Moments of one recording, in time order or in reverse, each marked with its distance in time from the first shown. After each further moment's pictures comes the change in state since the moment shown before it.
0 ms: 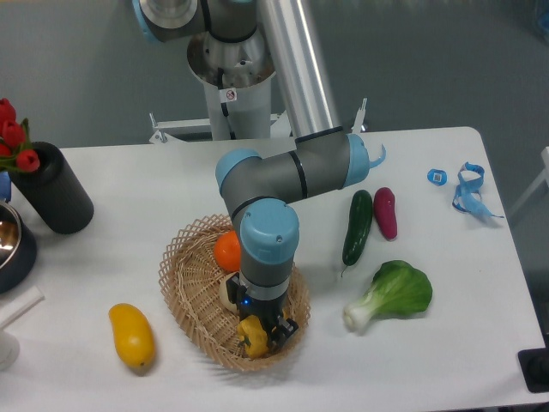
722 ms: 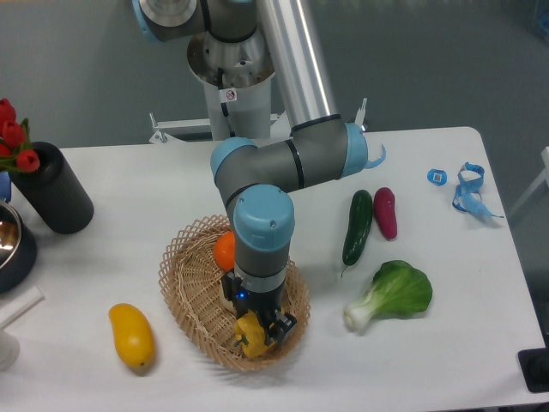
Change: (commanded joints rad) arm -0.008 0.064 0.002 -0.006 0.000 -0.026
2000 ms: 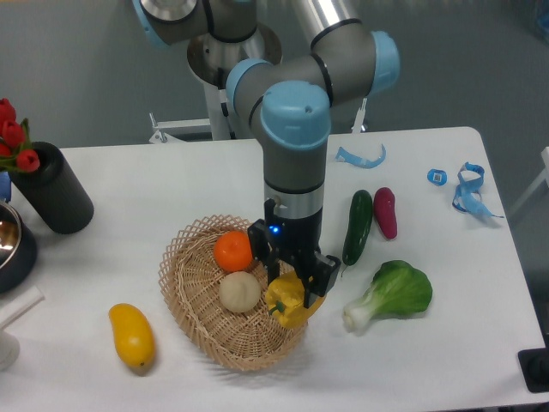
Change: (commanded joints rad) arm 0.135 0.195 0.002 -0.040 -0.031 0.023
